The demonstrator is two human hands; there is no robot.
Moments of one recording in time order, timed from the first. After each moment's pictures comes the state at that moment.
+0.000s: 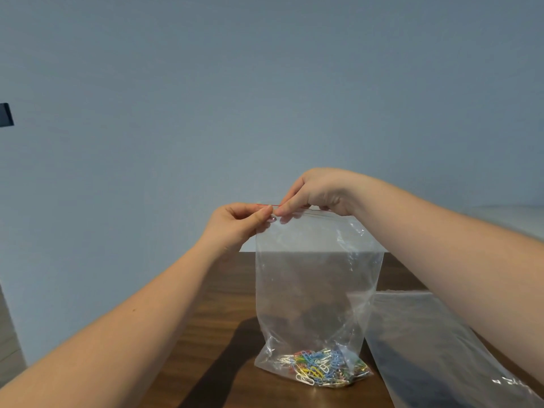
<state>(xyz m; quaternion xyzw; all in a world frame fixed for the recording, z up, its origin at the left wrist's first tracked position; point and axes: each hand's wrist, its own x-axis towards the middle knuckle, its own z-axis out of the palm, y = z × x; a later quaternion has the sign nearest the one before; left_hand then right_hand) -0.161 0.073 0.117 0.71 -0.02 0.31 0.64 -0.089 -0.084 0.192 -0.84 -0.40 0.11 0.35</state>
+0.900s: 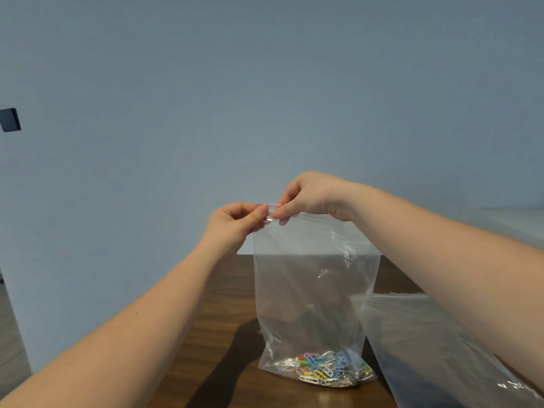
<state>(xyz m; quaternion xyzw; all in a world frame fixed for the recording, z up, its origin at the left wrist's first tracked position) -0.162 0.077 0.119 0.69 0.00 0.36 0.63 -0.092 -0.074 0.187 -0.82 -0.44 0.06 0.37</state>
